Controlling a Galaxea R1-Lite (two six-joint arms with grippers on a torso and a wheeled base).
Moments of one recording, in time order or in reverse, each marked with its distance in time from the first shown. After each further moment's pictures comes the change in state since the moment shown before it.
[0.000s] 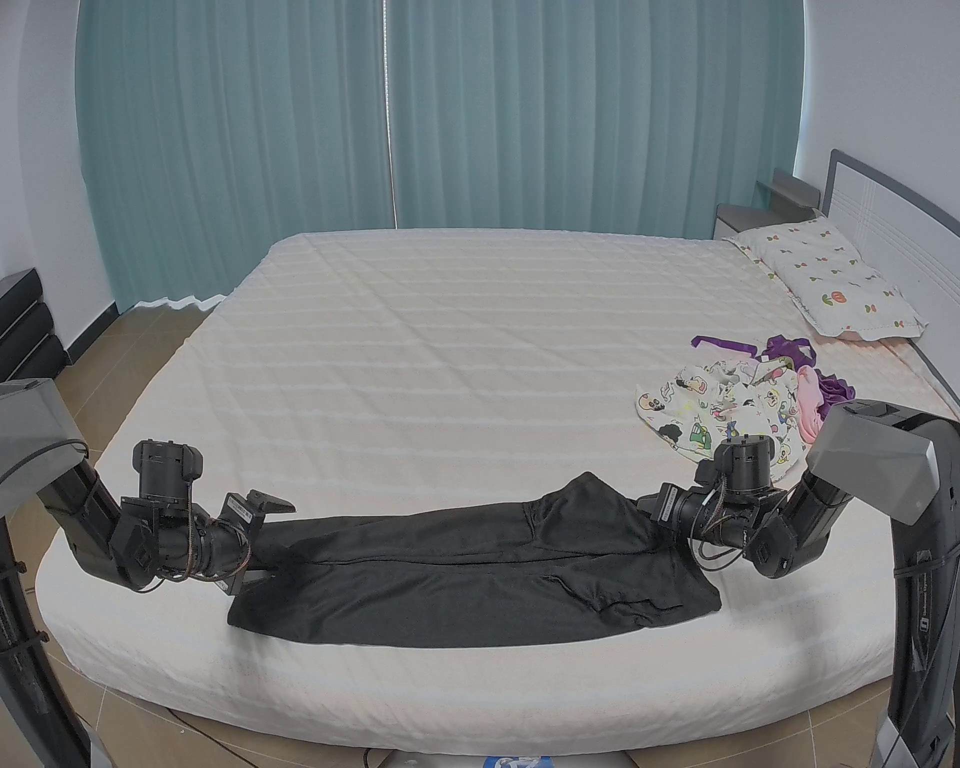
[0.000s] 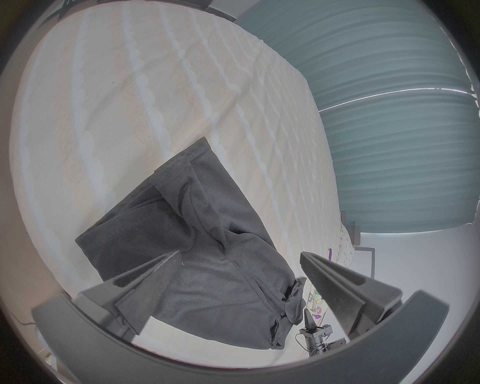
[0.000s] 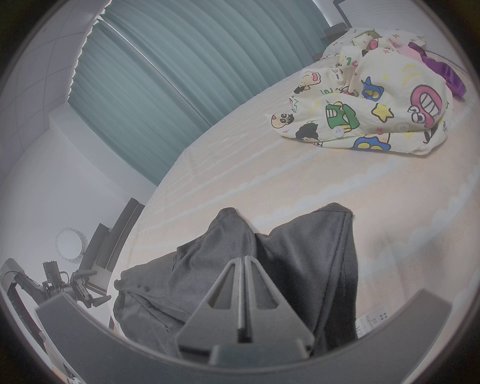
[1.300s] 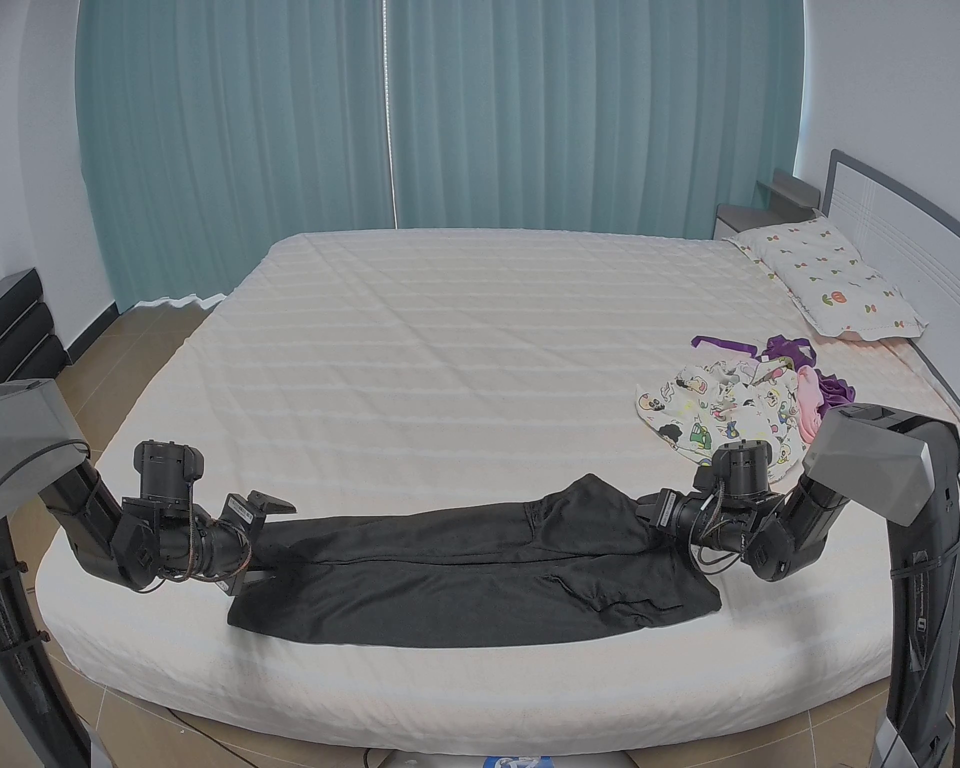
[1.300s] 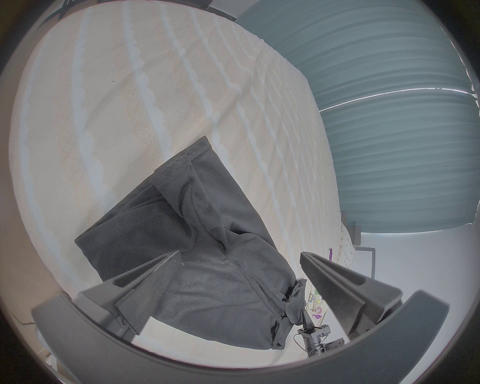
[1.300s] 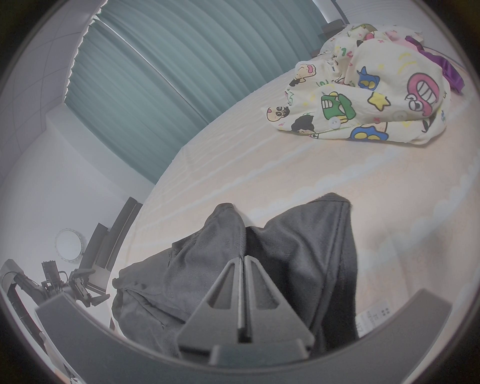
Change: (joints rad) left arm 0.000 0.006 -0.002 0.000 0.000 0.000; right arm 0.000 0.011 0.011 0.001 0.001 0.003
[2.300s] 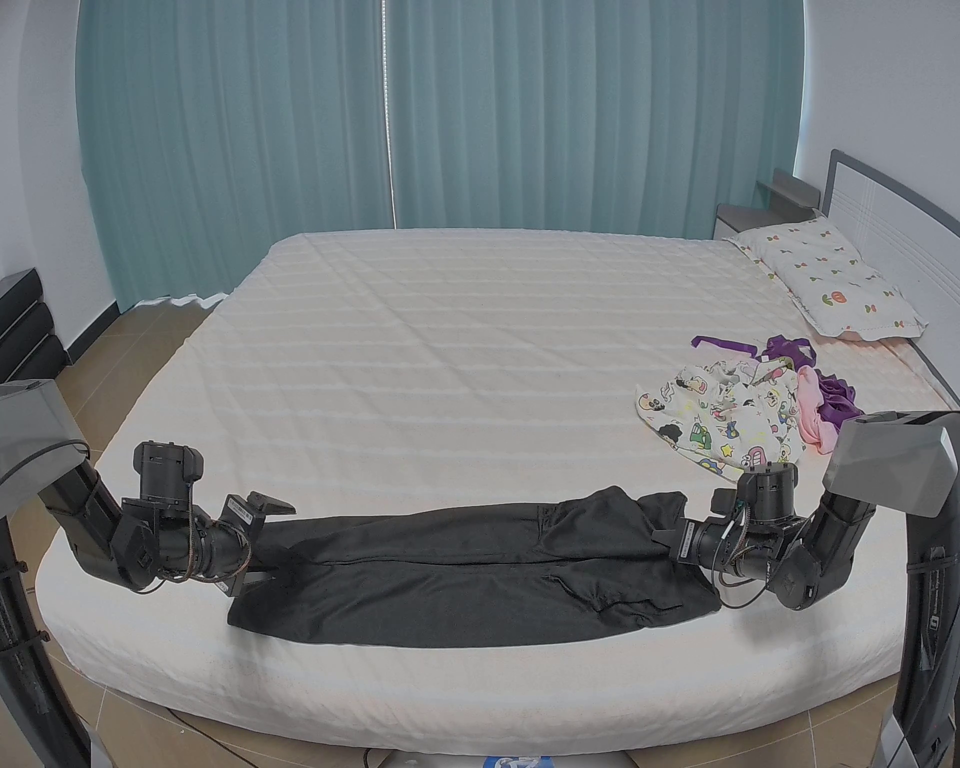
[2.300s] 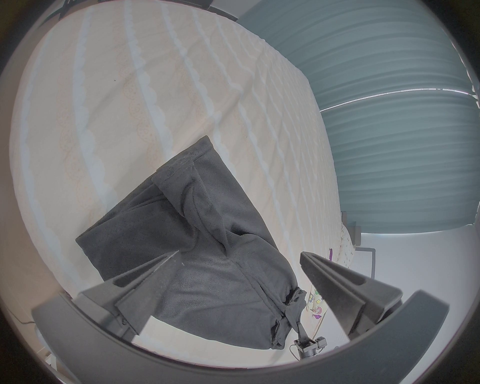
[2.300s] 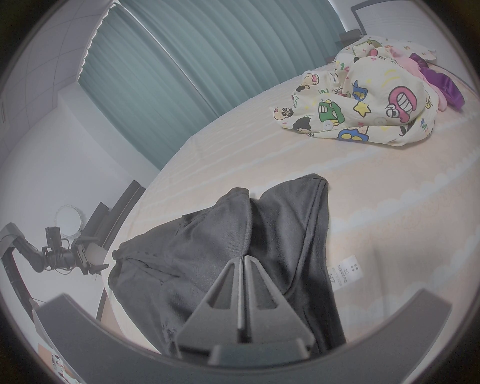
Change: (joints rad) left arm 0.001 0.000 0.003 0.000 -0.001 -0.002; right arm -0.013 -0.070 0.245 -0.153 0.040 -0.133
